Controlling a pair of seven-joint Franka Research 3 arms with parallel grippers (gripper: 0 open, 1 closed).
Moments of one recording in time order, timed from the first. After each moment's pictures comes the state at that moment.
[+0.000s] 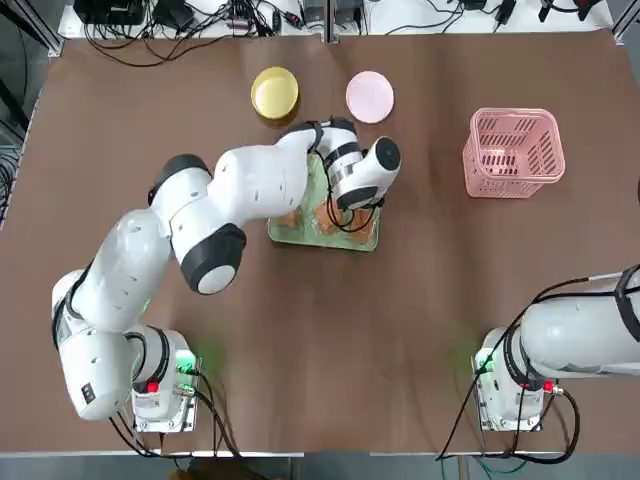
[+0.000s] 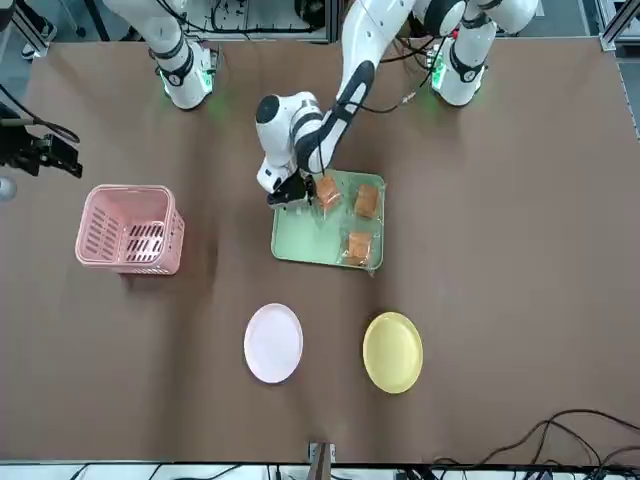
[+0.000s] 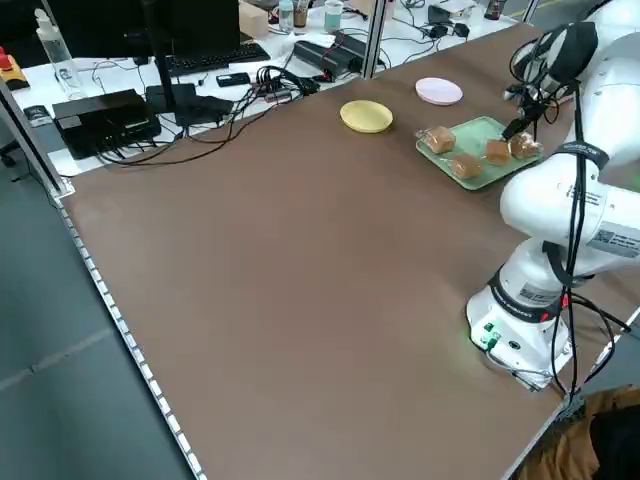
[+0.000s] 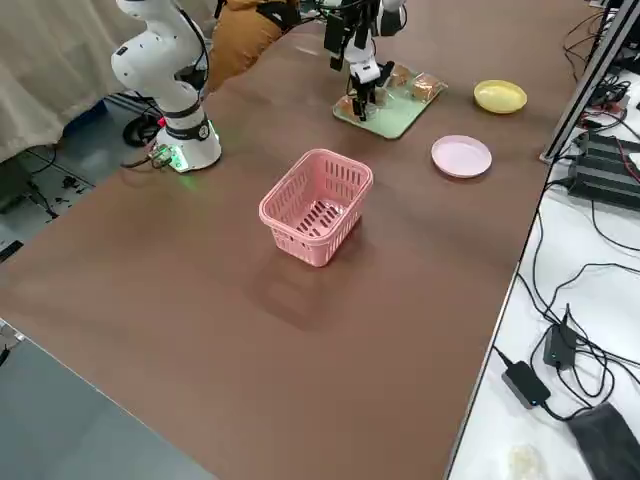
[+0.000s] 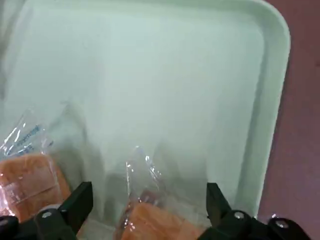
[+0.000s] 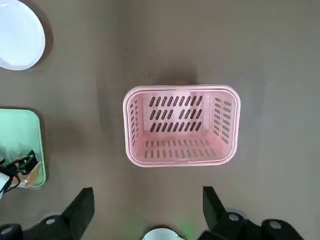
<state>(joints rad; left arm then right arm) -1.06 0.91 -0.05 -1.35 0.28 2.19 -1.31 -0.07 0.06 0.08 -1.45 -0.02 1.38 0.04</state>
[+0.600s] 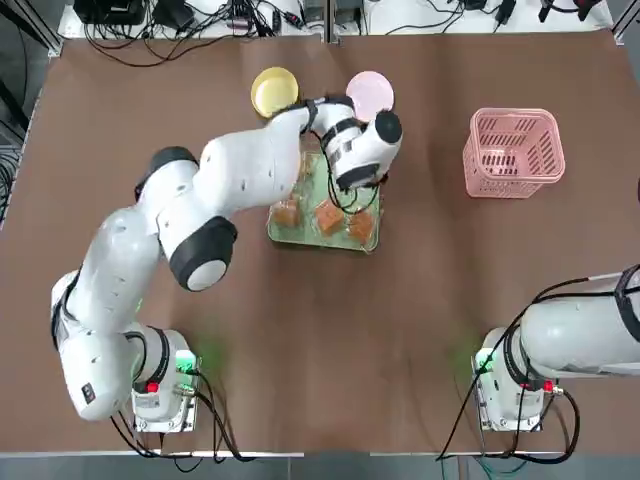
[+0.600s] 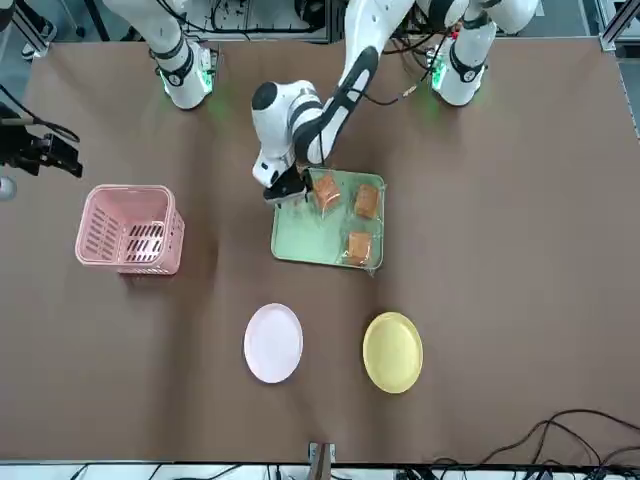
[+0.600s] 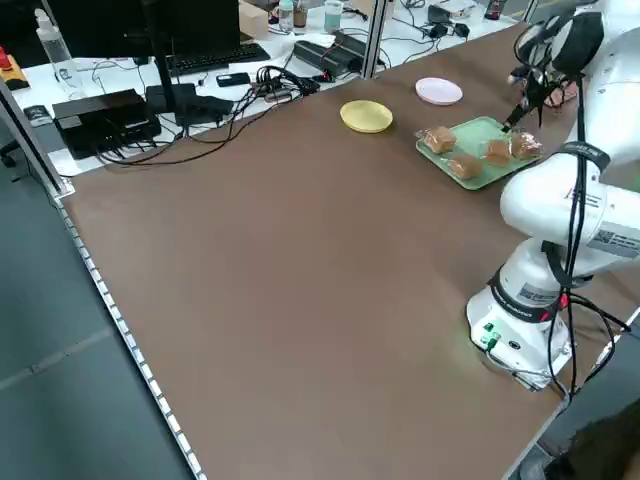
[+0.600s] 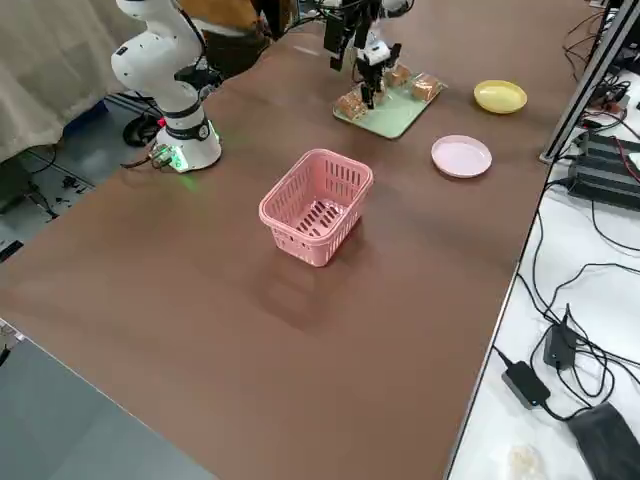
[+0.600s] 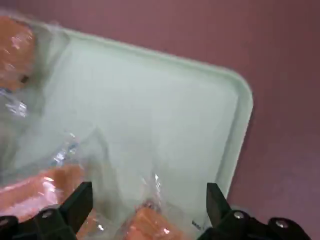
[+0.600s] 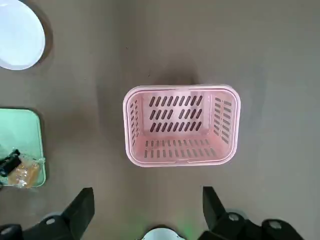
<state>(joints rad) -1.02 0.80 -0.03 -1.33 0.25 2.11 -1.37 -0.07 0.06 0.08 -1.45 -0.02 1.38 0.04</state>
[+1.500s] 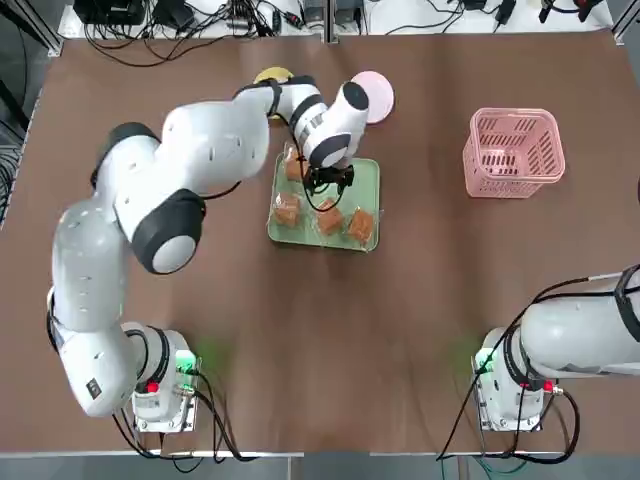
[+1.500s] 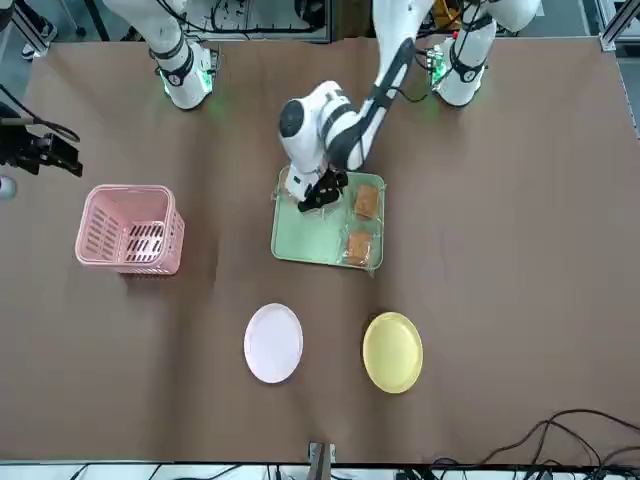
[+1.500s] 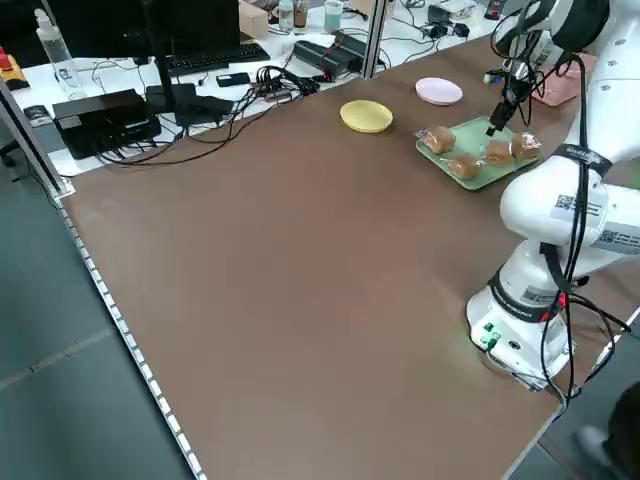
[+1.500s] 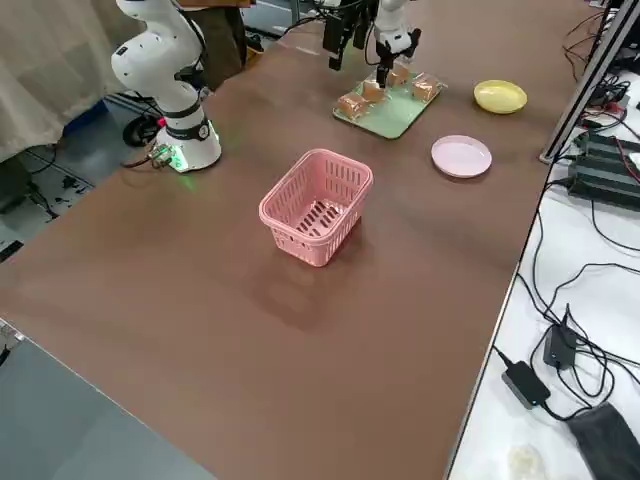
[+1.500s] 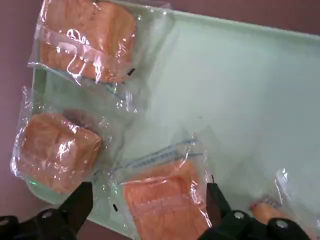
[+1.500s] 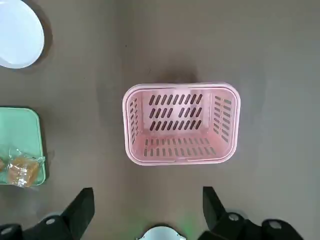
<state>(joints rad) -0.92 0.60 -0.04 -1.66 0.11 2.10 -1.17 -0.07 0.06 0.07 -1.45 -0.02 1.38 0.04</state>
